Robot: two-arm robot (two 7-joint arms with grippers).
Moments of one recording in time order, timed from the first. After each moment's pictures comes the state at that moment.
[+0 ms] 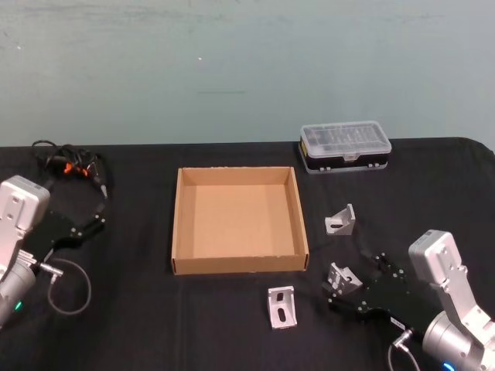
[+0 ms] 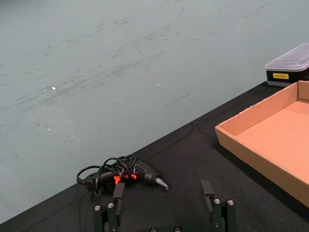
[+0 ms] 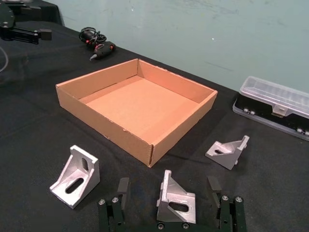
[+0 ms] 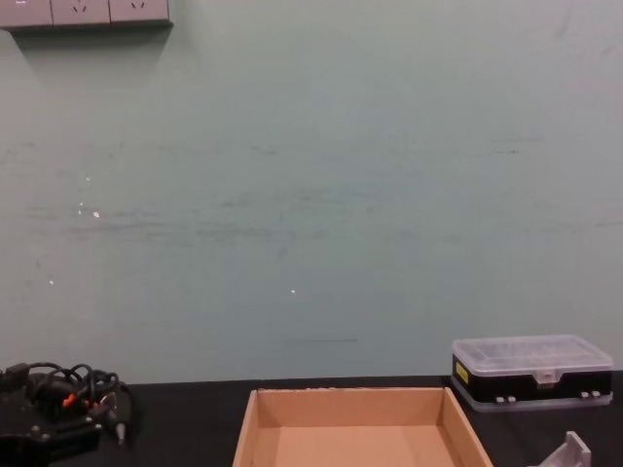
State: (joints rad) left arm -0.20 0.60 0.45 -1.41 -0.25 -0.12 0.03; right arm -0.06 0.60 -0.32 -1.63 0.28 -0.01 0.26
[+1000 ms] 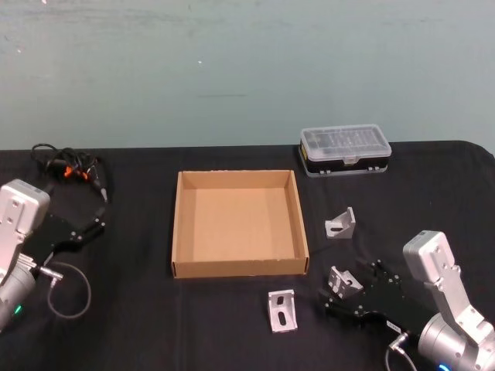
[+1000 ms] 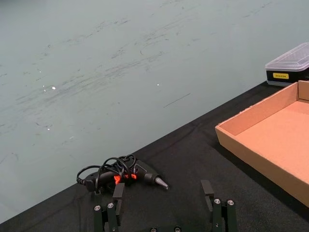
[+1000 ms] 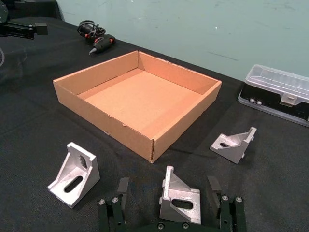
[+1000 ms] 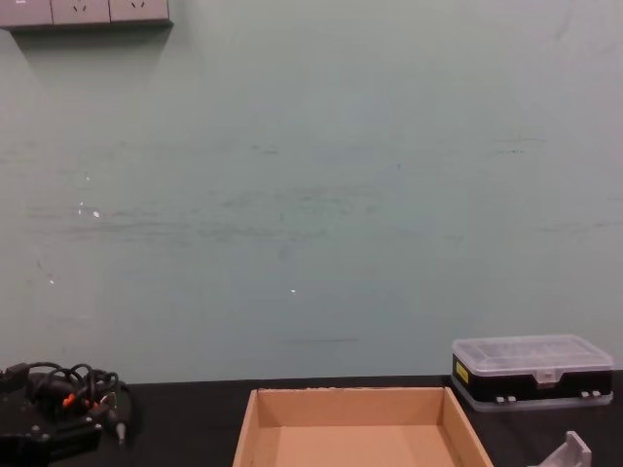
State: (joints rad) left arm -0.20 0.60 0.45 -1.41 -0.25 -0.12 0.03; right arm -0.05 0.55 -0.30 -1.60 0.27 0.04 0.31
